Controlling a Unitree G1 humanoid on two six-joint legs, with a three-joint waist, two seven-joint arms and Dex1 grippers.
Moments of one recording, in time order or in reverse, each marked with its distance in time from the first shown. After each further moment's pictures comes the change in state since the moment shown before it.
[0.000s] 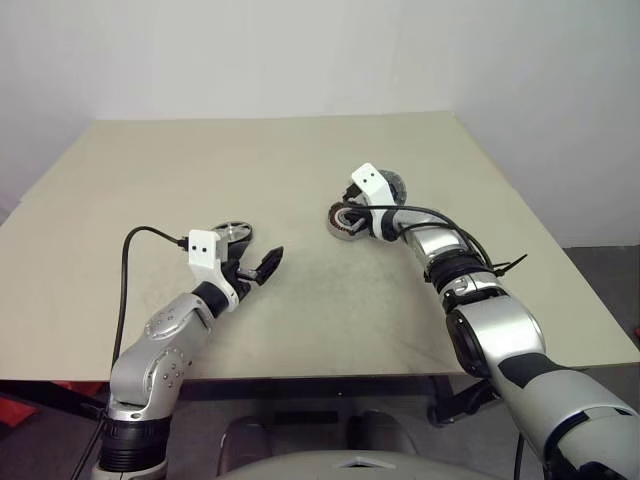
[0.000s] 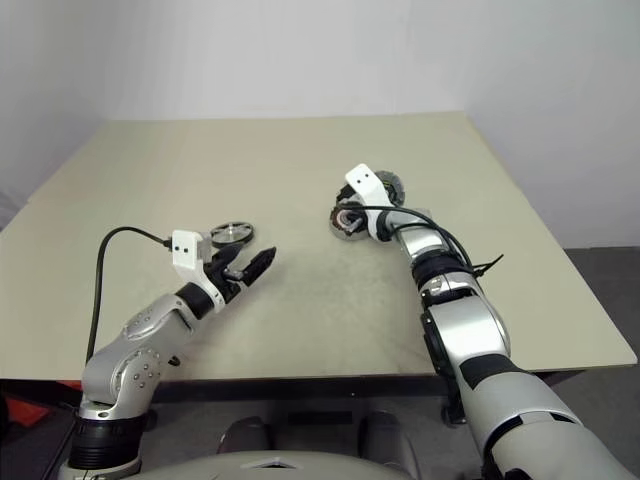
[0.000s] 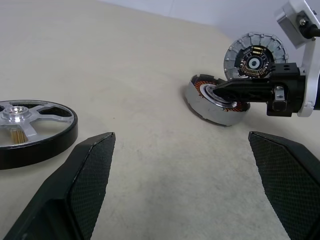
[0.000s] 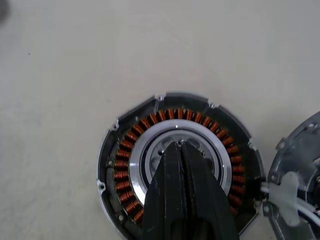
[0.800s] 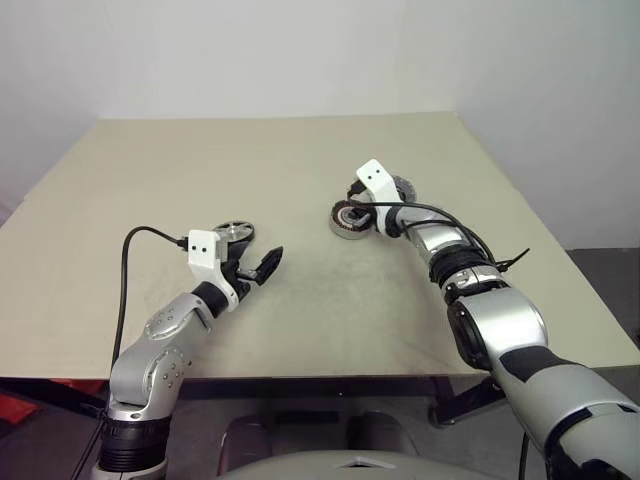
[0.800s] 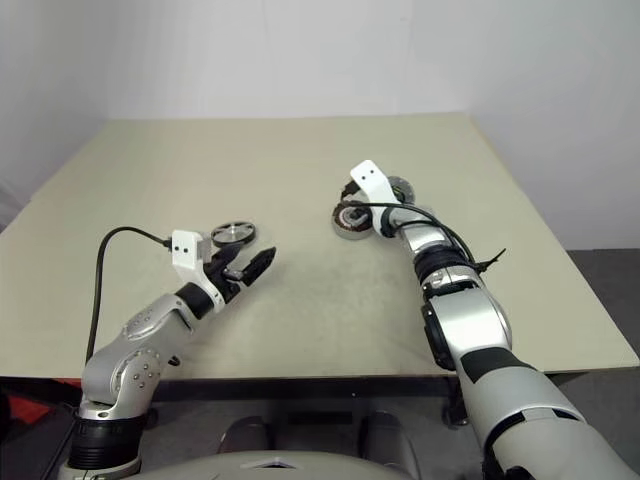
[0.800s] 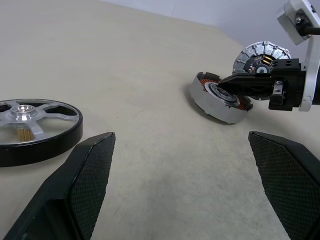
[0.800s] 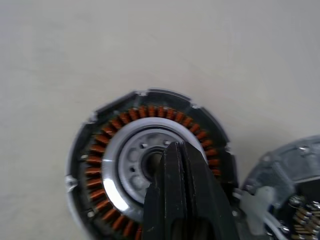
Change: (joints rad) left arm 0.000 0.000 0.000 0.000 0.000 0.000 0.002; right arm -0.003 -0.009 0.002 0.042 -0.014 -0.040 -0.004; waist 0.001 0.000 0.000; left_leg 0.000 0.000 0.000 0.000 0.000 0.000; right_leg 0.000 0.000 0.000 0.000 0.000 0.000
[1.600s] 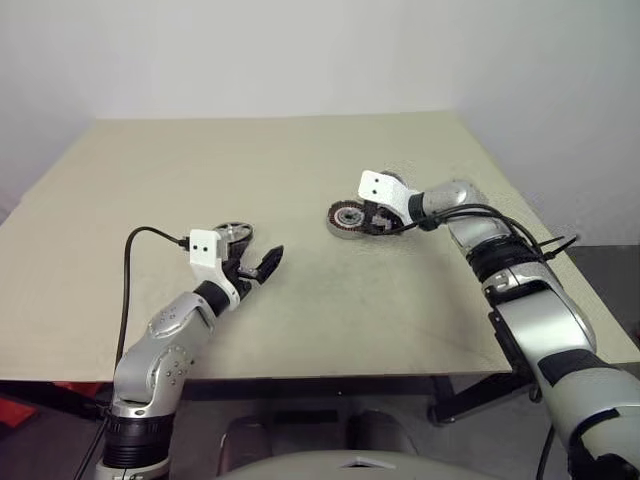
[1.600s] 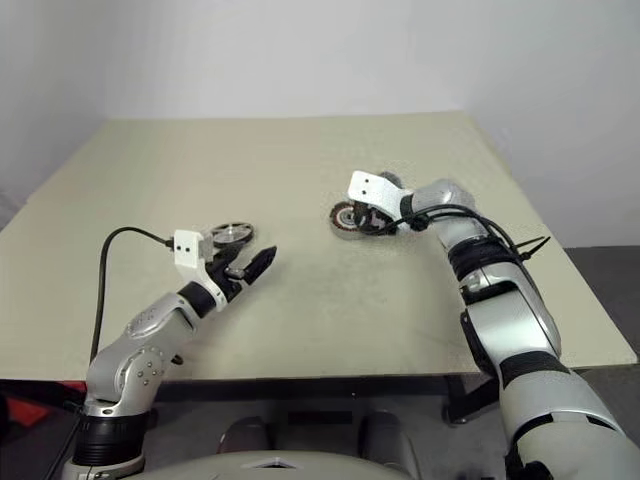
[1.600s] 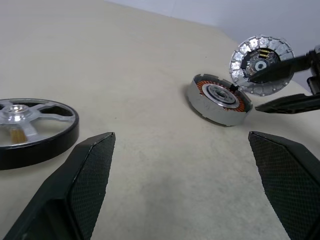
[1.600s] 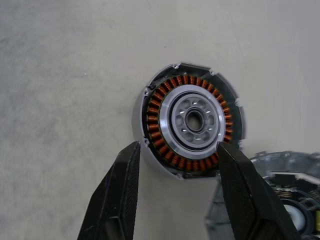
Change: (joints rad) left arm -0.011 -0.014 -0.001 0.026 0.010 -0.016 -0.001; right arm -0.024 -0.240 0.222 -0.185 -0.145 -0.258 0.461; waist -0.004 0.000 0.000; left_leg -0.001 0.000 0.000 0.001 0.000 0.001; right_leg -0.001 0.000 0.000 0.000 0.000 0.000
